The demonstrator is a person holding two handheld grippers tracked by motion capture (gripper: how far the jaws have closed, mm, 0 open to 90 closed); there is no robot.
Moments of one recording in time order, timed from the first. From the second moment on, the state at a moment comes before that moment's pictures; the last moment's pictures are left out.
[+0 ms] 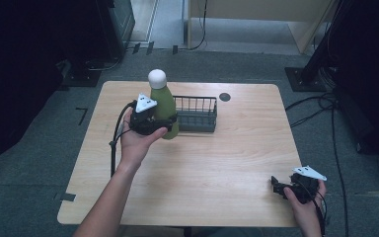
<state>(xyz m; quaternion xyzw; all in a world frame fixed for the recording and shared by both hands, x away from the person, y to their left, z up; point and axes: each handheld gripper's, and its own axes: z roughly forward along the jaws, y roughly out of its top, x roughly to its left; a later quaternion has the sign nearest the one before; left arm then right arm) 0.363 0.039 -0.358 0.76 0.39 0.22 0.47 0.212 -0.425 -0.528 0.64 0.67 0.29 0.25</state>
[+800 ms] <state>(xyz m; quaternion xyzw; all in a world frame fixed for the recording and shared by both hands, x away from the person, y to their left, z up) 0.404 0.030 -0.345 0.74 0.40 0.24 0.49 0.212 -0.425 -0.528 0.64 0.67 0.29 0.25</state>
